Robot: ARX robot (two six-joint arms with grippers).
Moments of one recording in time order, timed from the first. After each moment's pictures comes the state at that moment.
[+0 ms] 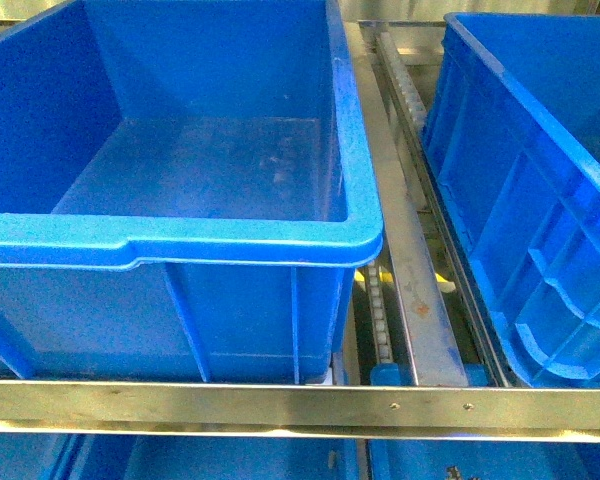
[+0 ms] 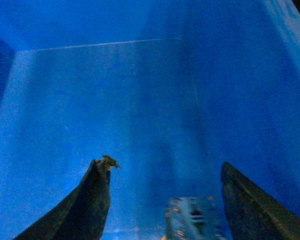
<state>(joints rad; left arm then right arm) 0.00 0.05 0.05 -0.01 0.00 -0.01 -0.38 1.75 1.13 0.28 -0.31 -0.07</state>
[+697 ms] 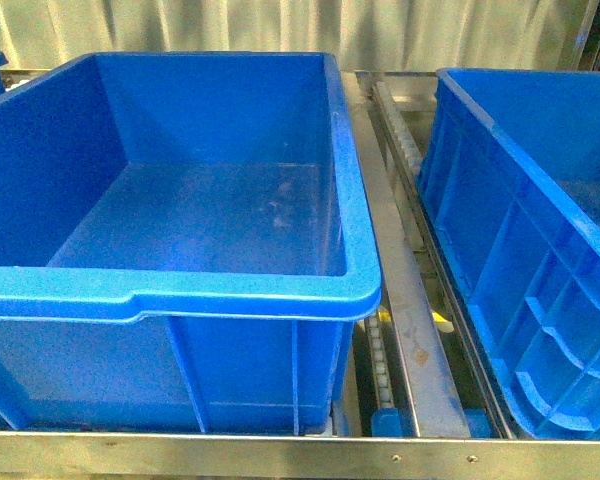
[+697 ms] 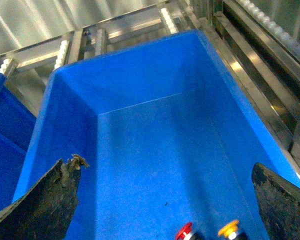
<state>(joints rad) 0.00 0.05 0.05 -0.01 0.00 -0.01 -0.40 1.08 0.85 0.09 -0.35 0.18</state>
